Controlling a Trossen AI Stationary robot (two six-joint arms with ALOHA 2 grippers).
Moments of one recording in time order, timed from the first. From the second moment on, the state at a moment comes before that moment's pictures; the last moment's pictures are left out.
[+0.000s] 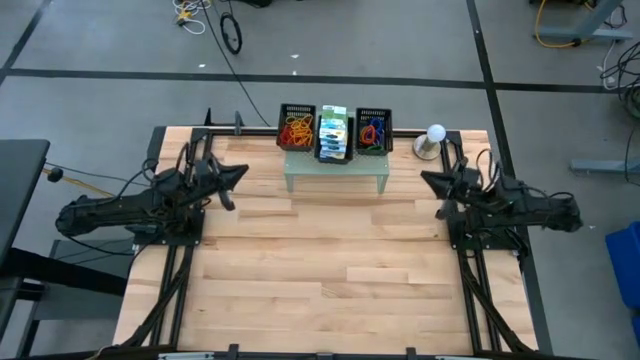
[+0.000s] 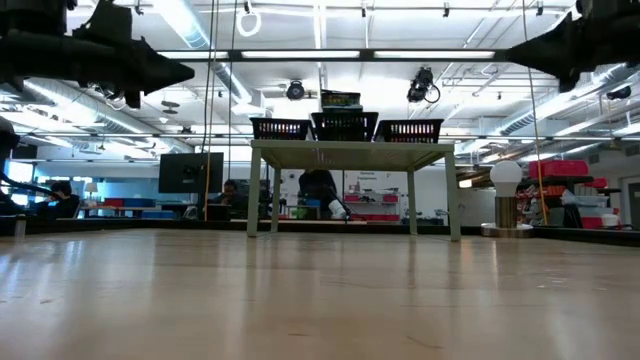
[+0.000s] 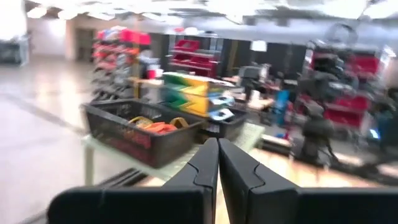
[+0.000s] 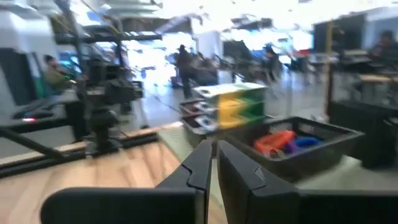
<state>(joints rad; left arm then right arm) 0.19 0.24 0.13 0.28 -0.33 -0.08 0.05 0.03 0.31 -0.20 0.50 0.04</state>
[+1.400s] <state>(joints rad) 0.22 0.00 0.01 0.08 -0.16 0.04 -0.27 0.01 0.01 0.04 0.23 -0.02</state>
